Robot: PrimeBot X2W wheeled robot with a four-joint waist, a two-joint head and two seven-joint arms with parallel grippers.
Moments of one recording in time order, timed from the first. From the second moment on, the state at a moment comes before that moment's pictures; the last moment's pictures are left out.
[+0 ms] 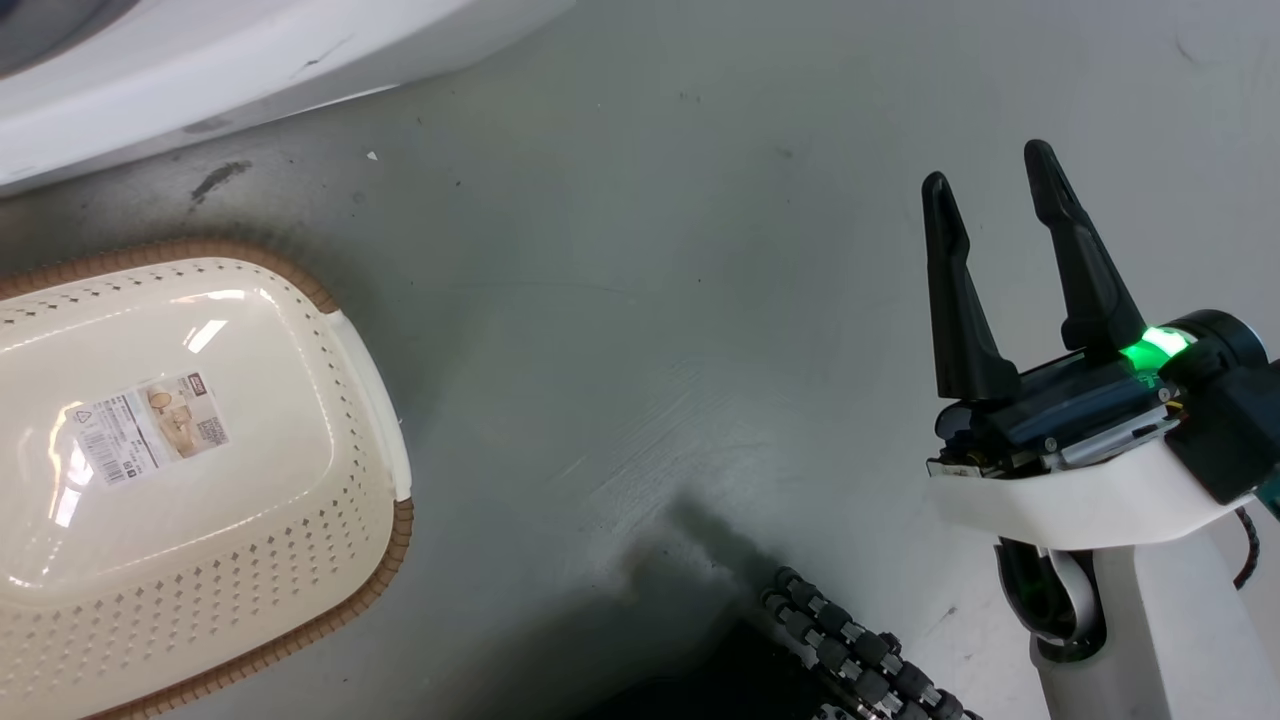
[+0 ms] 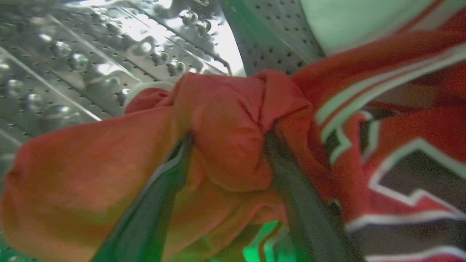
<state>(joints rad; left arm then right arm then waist) -1.67 0.78 -0.60 0.89 -0.48 -0.13 0.63 -0.33 -0.05 0.18 -0.14 0.23 0.13 -0.26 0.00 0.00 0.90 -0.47</state>
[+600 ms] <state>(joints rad) -1.64 0.74 -0.63 0.98 -0.51 -0.12 0.41 -0.32 -0.05 0.16 -0.12 0.19 0.13 -0.26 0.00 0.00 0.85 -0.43</state>
